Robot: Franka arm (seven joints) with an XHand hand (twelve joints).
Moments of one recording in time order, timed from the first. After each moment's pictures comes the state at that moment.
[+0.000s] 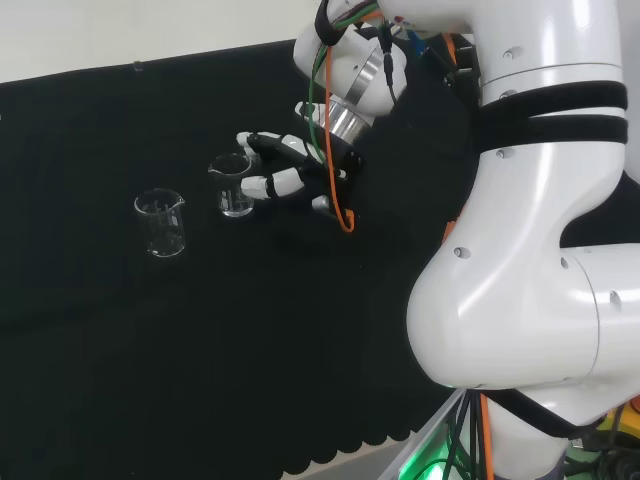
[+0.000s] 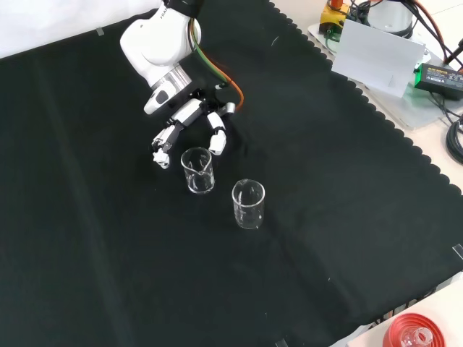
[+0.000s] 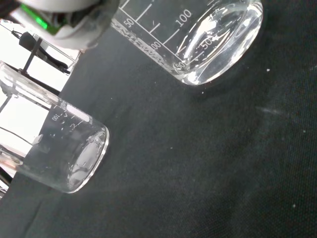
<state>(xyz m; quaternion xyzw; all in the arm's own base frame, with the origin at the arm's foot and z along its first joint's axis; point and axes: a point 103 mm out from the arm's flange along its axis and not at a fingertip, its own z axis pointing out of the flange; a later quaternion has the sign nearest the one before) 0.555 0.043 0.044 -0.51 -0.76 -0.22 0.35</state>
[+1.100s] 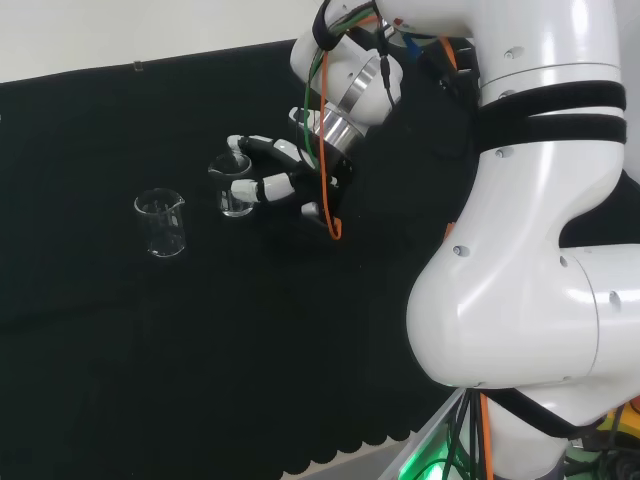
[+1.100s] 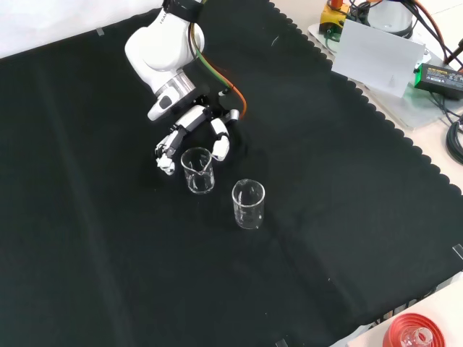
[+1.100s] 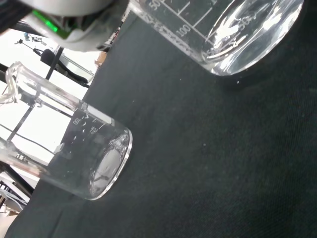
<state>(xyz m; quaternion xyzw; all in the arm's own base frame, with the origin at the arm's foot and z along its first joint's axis) 0.554 0.064 0.038 -0.49 -0.75 -0.25 0.36</state>
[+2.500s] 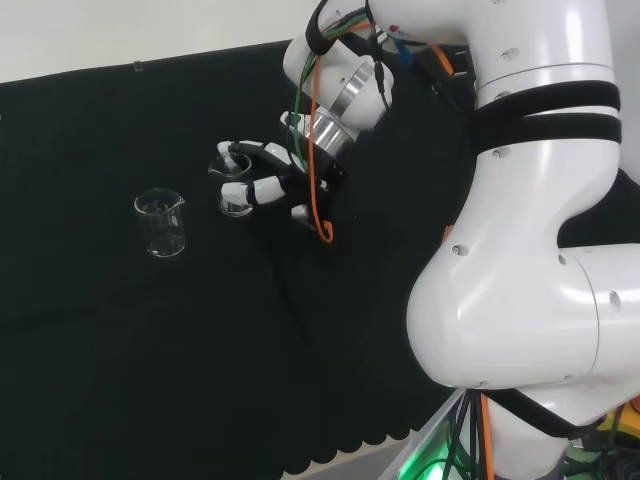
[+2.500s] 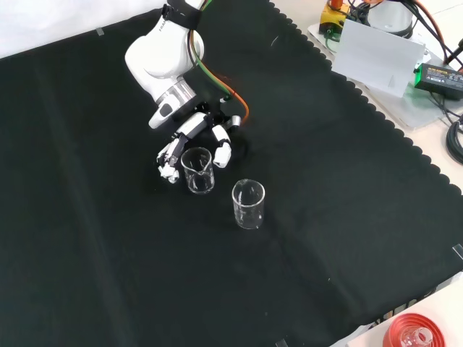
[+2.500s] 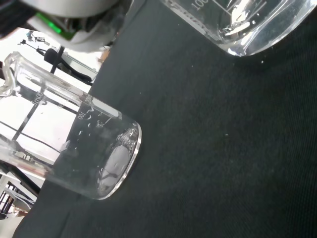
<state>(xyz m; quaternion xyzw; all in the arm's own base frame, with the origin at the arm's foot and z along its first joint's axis) 0.559 0.082 0.032 -0.49 -0.74 -0.26 0.38</state>
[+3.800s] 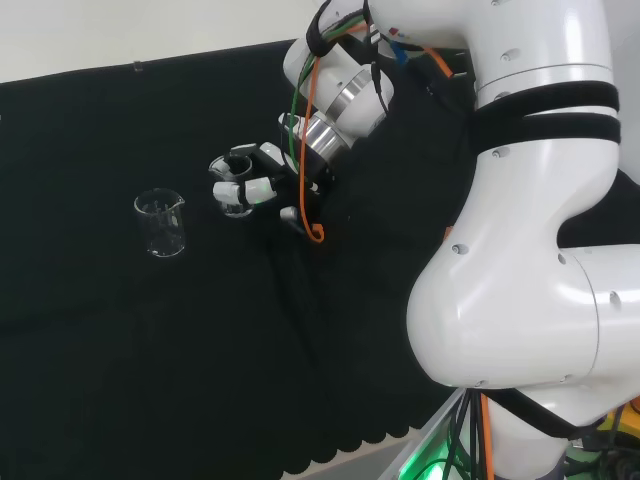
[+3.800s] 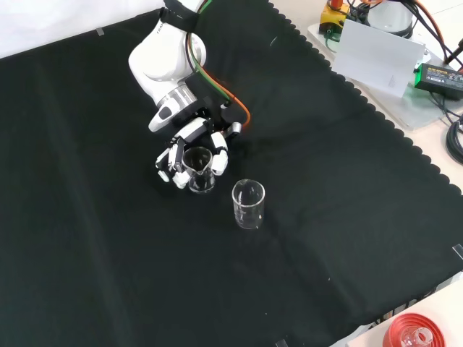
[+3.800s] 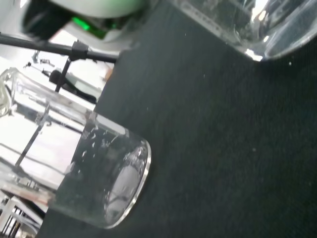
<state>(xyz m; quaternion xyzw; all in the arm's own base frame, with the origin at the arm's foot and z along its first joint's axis) 0.568 0.096 0.030 -0.50 -0.72 -0.30 0.37</state>
